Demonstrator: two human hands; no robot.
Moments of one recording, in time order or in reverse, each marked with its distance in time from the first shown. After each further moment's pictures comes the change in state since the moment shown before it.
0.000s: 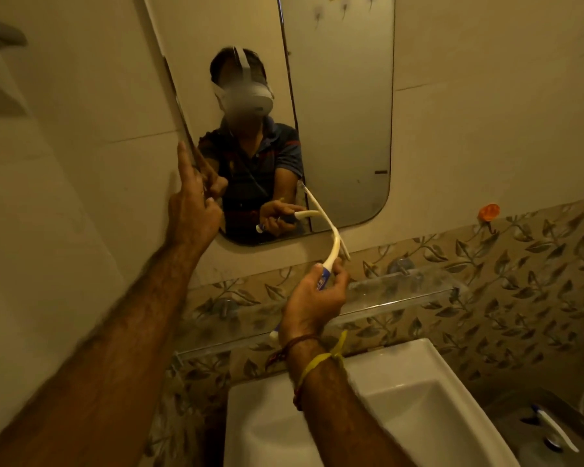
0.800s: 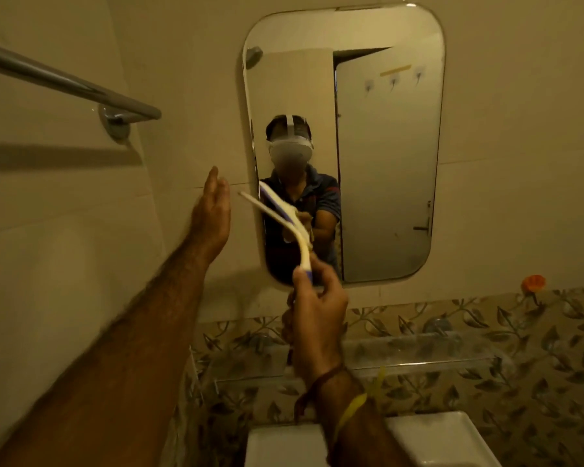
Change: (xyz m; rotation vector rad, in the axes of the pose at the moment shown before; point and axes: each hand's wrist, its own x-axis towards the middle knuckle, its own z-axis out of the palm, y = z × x) left_hand 0.038 0.010 -0.075 -0.304 0.046 -0.182; right_hand -0.063 -0.080 0.012 0.059 -0.720 0.056
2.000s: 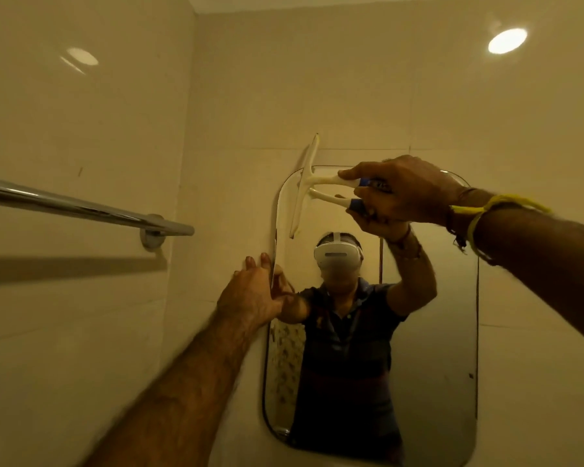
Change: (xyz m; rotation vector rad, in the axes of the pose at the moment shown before) left_hand 0.076 0.063 0.039 0.799 -0.079 -0.040; right_hand 0.263 -0.302 0.058 -1.419 -0.594 -1.437
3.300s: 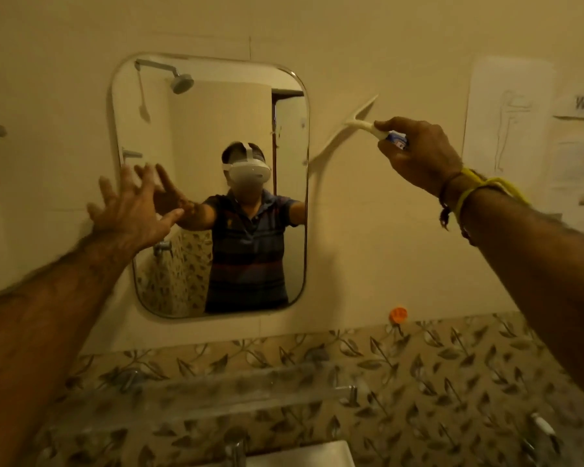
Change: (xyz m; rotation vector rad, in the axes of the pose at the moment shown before) left_hand -0.065 0.050 0.022 0.168 0.062 0.050; right_hand -0.255 0.096 -0.075 0.107 0.116 0.673
